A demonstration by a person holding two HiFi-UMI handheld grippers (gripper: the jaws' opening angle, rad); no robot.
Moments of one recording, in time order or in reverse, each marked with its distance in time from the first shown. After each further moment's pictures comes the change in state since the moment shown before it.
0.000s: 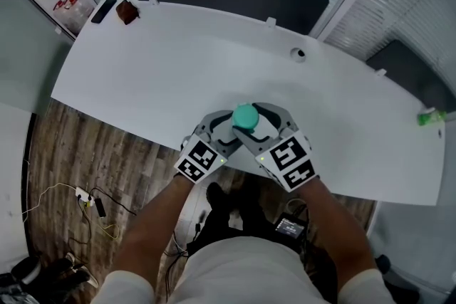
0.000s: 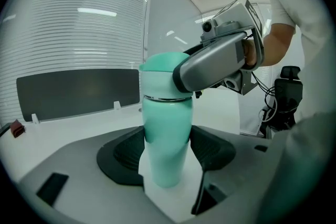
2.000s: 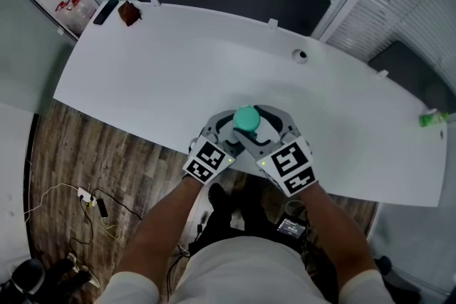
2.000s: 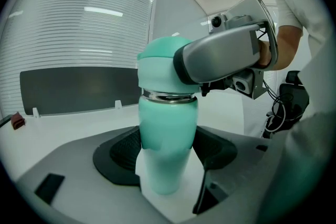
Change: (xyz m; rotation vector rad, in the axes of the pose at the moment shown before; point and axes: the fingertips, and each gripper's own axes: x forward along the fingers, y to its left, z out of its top) left arm 0.012 0.000 0.001 -0.052 -0.019 0.031; right arm -0.003 0.002 0.005 0.008 -0.042 -0.022
